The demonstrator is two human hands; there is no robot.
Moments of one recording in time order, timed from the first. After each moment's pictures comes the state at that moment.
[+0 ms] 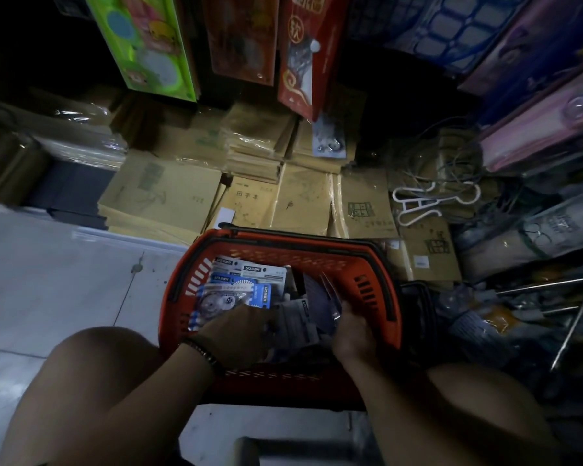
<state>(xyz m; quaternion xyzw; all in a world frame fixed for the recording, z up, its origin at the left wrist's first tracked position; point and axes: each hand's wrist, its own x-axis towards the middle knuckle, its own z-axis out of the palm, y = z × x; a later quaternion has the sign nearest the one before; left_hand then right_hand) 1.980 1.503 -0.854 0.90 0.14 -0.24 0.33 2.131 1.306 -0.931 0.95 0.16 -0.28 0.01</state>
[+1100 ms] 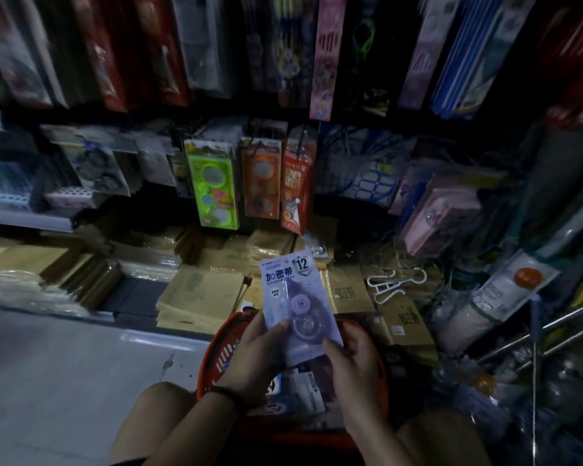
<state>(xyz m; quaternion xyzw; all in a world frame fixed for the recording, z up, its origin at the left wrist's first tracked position) 1.941 1.440 -0.718 0.43 0.19 0.13 0.87 2.018 1.288 -0.697 0.69 0.04 -0.19 -0.70</state>
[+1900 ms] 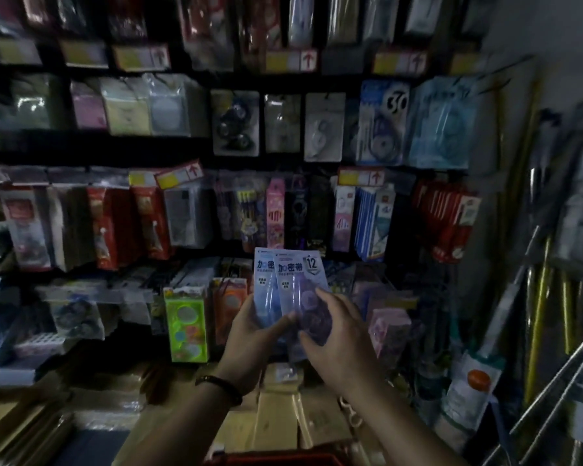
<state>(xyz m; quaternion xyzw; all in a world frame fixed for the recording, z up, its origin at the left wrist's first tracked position) 2.018 1.452 -0.452 0.60 0.05 0.27 0.75 2.109 1.296 -0.447 0.80 0.38 0.15 -0.44</state>
